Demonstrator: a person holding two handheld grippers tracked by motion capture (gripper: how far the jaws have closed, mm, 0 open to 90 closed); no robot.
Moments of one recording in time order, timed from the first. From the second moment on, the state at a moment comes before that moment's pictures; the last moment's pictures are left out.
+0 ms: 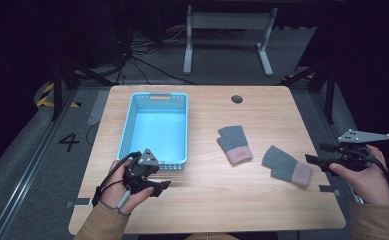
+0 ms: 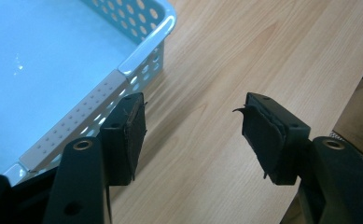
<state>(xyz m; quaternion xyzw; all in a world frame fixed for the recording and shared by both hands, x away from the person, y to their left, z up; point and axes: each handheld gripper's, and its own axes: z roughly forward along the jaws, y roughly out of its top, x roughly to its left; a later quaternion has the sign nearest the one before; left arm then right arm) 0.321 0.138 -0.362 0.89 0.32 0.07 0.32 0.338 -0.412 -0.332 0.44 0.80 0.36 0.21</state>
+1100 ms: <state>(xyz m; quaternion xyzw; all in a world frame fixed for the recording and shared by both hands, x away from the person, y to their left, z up) 0.319 0.138 -0.368 0.91 0.29 0.01 0.29 0.360 -0.417 -0.362 0.42 0.83 0.32 0.18</state>
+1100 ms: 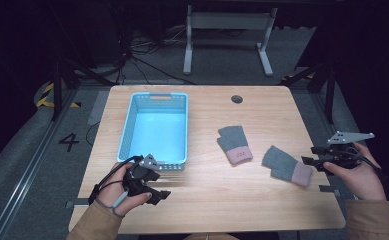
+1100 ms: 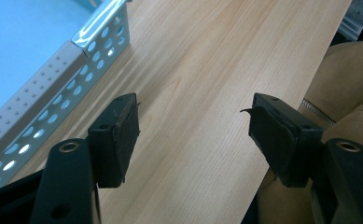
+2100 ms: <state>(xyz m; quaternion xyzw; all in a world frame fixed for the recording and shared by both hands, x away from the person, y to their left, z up) 0.316 0.134 -0.372 0.92 0.28 0.02 0.27 0.398 -0.386 -0.423 0.46 0.85 0.24 0.14</state>
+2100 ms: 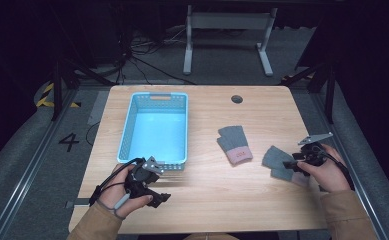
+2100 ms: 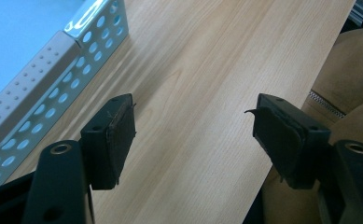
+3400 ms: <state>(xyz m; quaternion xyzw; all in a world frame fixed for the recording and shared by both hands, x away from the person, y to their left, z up) 0.318 0.134 -0.370 0.92 0.28 0.02 0.28 0.392 -0.372 -0.414 0.45 0.85 0.25 0.13</state>
